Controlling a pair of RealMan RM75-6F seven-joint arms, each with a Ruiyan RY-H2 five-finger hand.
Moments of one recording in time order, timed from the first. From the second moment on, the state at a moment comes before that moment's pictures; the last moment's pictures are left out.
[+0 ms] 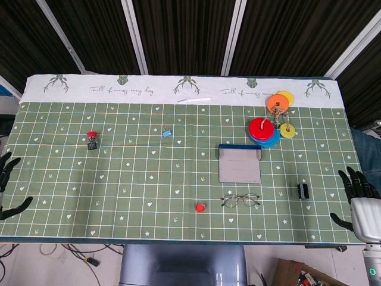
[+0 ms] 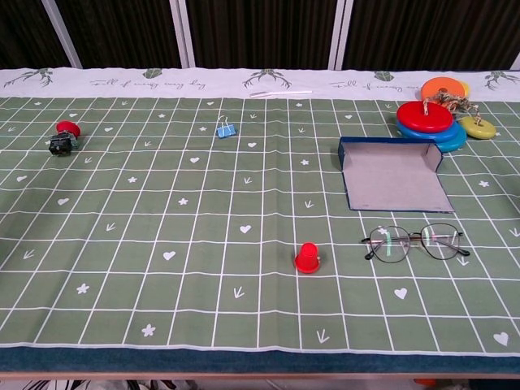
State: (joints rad) left arm -0.09 -1.05 -0.06 -1.61 1.51 1.51 -0.12; right arm 0.05 -1.11 0.08 -1.59 -1.48 1.52 -0.13
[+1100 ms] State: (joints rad) left arm -0.09 -1.06 -0.07 -1.62 1.48 1.51 -0.12; right arm 0.31 -1.08 0.08 -1.72 -1.40 1.00 0.02
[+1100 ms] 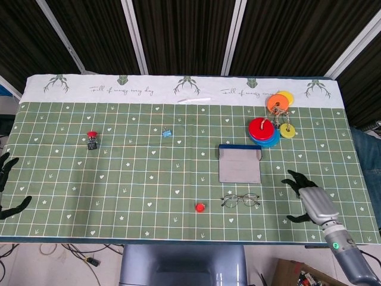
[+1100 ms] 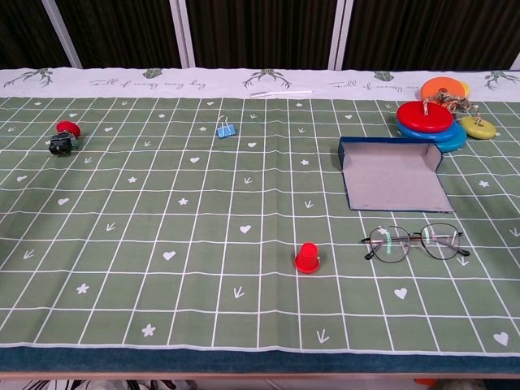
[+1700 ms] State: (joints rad) left arm -0.09 -1.05 -0.07 -1.63 1.46 1.49 -0.11; right arm 0.44 -1.36 0.14 -1.64 -1.12 0.93 -0.11
